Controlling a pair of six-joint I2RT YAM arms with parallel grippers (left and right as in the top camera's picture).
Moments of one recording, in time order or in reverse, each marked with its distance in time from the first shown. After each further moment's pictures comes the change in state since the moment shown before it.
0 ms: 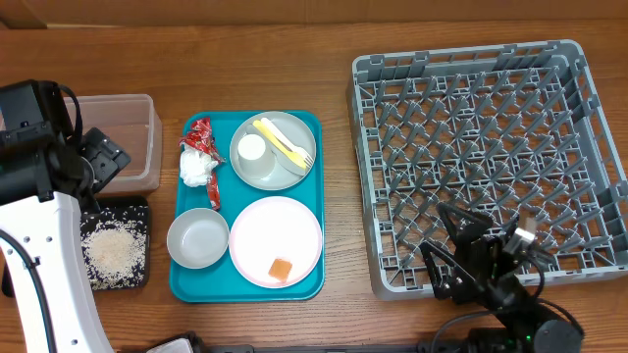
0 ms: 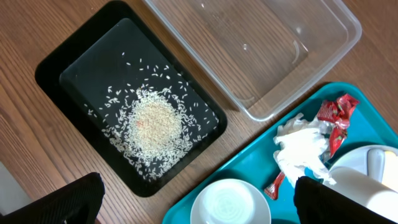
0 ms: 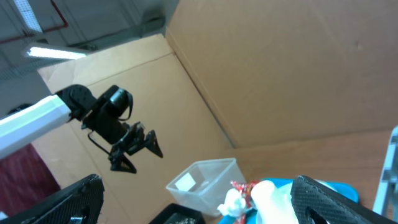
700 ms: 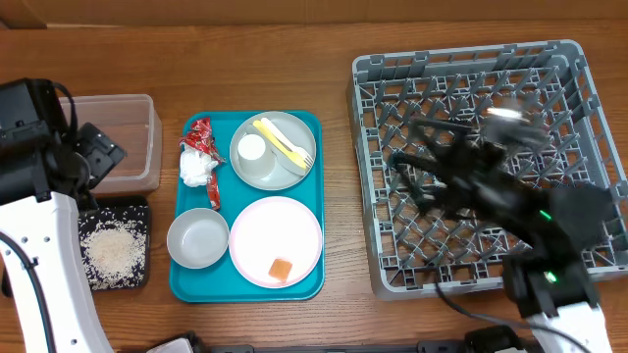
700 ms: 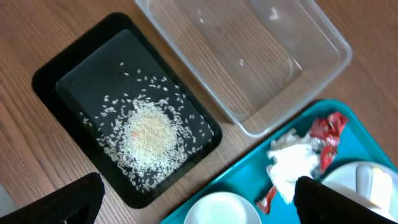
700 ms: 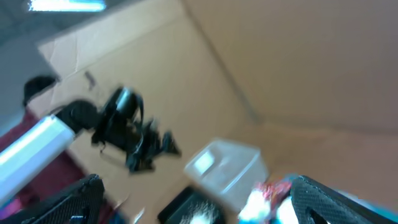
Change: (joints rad) left arm 0.042 0.001 0.000 0.047 0.007 -0.014; right arm 0.262 0.831 0.654 -0.126 -0.027 -0.200
